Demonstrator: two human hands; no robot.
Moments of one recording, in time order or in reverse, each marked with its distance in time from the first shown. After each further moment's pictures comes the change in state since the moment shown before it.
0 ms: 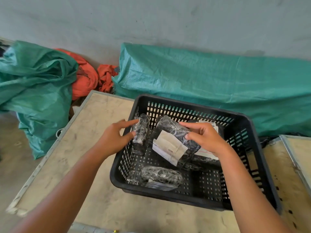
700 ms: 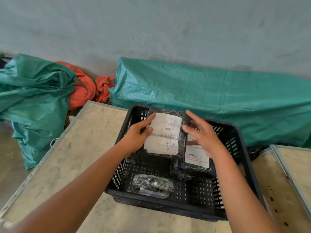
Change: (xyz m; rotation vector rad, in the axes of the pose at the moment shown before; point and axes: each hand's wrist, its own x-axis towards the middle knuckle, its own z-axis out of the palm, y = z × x) left_hand 0.030 0.051 0.062 -0.395 -0.143 0.157; right_hand -0.002 -0.020 -0.023 0.160 0.231 -0.032
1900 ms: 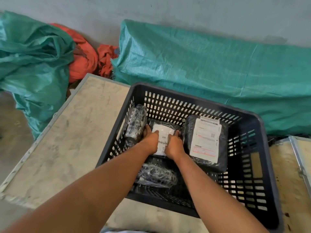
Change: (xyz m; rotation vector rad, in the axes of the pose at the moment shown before) left_hand 0.051 -0.129 0.067 0.916 -0.242 -0.555; right_hand 0.049 0.154 0.108 -0.836 -0.175 0.429
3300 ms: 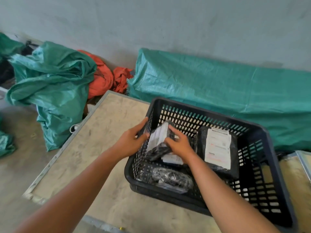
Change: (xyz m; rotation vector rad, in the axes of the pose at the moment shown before) left_hand -0.124 -0.104 -0.096 -0.684 0.361 0.297; right_hand -0.044 -0.064 -0.022 0.847 -0.011 -0.233
